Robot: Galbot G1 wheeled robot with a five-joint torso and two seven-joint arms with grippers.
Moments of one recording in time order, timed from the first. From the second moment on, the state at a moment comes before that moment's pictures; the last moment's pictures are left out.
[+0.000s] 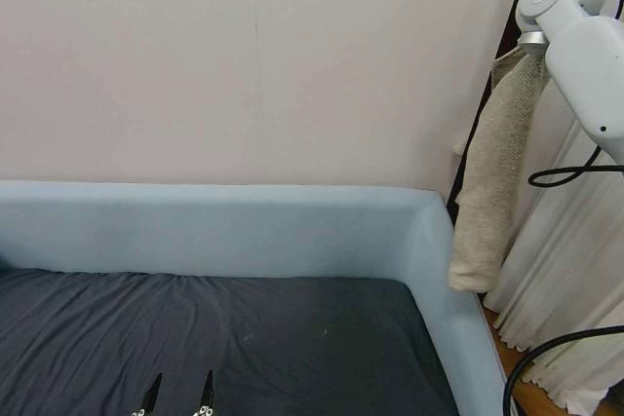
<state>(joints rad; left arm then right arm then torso) 1.84 -1.21 -0.42 -1.92 -0.31 -0.66 -0.20 0.59 1.03 -0.32 0.92 1.35 -0.73 0.99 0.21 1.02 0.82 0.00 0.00</state>
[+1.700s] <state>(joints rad) 1.84 -1.21 -0.42 -1.92 -0.31 -0.66 -0.19 -1.60 0.97 0.87 2.17 0.59 0.02 -0.02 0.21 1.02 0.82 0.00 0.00</state>
